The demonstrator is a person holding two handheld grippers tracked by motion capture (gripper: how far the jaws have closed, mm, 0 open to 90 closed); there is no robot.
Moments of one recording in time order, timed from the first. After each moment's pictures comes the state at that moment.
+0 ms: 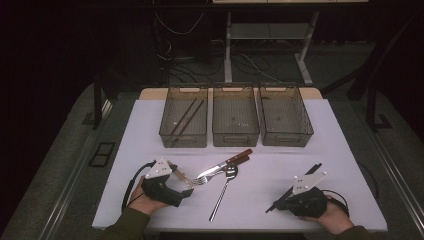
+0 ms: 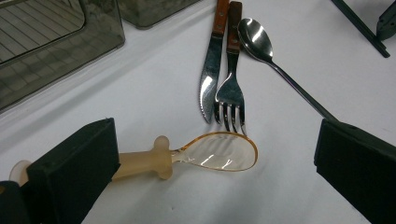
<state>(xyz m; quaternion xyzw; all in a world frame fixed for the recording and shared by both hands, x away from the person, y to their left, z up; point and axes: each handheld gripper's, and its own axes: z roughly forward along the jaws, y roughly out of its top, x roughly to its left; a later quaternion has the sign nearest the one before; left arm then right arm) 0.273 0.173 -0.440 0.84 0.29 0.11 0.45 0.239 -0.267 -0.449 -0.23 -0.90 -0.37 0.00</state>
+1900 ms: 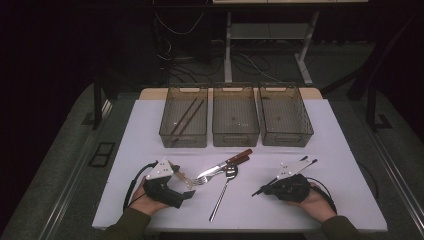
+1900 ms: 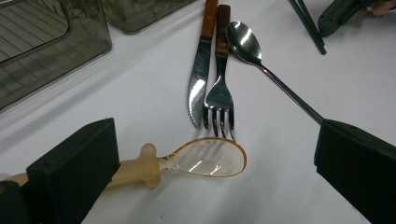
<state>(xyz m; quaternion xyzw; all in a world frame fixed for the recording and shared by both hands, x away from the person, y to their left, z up) 0.272 0.169 -0.441 0.84 0.28 0.10 0.46 0.275 -0.236 -0.451 -0.25 -0.89 -0.38 -0.03</state>
